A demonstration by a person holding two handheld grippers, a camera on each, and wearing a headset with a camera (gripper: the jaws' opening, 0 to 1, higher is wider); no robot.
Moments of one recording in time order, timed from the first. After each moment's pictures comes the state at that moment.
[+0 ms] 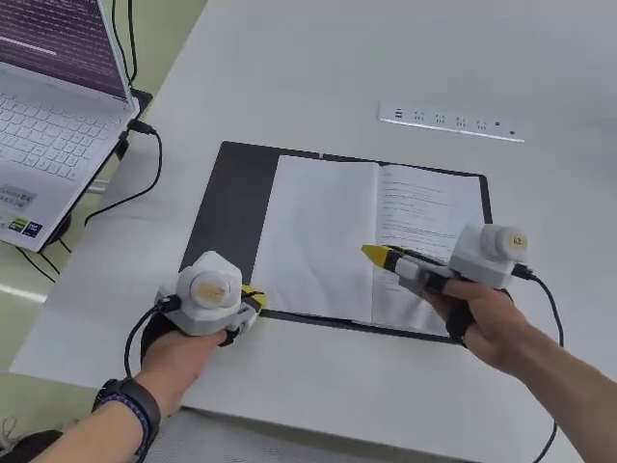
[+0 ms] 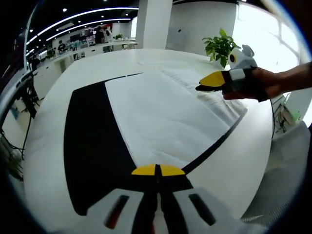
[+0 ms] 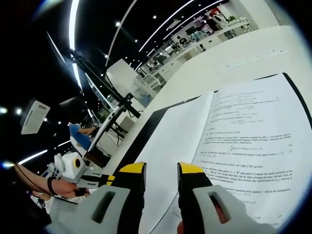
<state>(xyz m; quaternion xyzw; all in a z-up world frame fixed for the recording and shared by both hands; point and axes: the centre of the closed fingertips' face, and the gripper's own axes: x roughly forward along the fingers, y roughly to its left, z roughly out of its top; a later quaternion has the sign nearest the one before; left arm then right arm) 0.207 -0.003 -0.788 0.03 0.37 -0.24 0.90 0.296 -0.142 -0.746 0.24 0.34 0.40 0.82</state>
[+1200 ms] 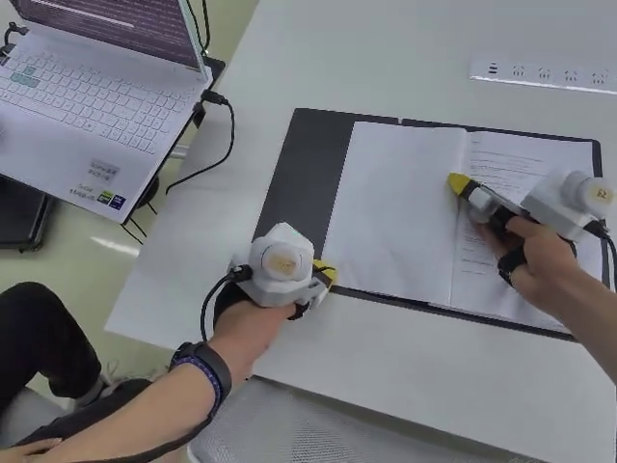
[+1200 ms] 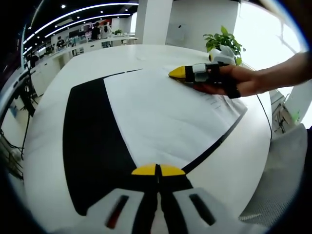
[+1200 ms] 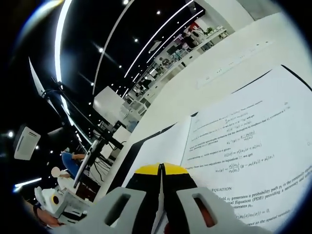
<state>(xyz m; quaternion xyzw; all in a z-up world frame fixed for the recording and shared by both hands) 0.209 -0.005 -0.791 0.02 0.40 -0.24 0.89 0.381 -0.137 -0.756 0.32 0.28 0.31 0.85</state>
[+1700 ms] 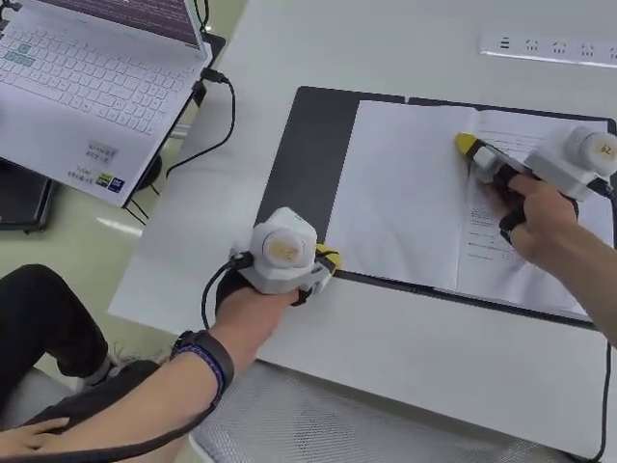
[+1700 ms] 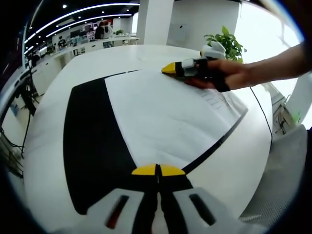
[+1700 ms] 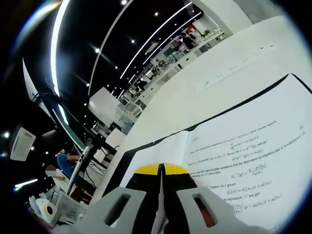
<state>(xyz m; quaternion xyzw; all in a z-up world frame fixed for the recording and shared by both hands) 0.209 -0.005 -0.791 0.02 0.39 -0.23 0.89 0.435 -0.142 -0.780 0.31 0.28 0.29 0.86</state>
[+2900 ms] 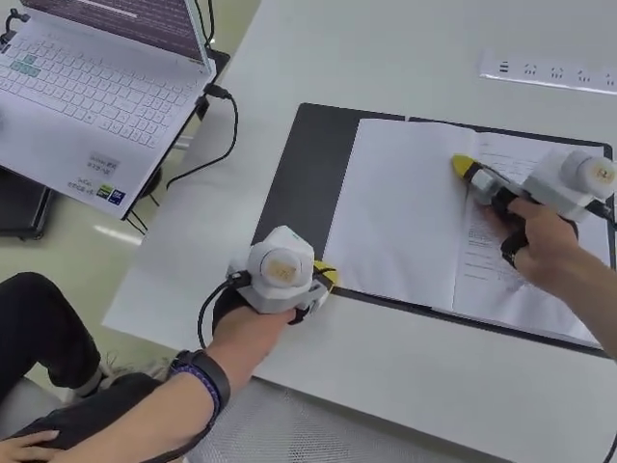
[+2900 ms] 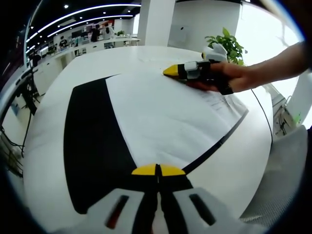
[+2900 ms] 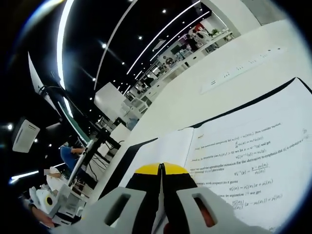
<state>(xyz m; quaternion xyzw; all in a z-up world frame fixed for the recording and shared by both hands) 0.208 -0.004 -0.791 0.02 0.39 -0.23 0.89 0.404 -0.130 -0.764 0.29 0.28 0.33 0.85</state>
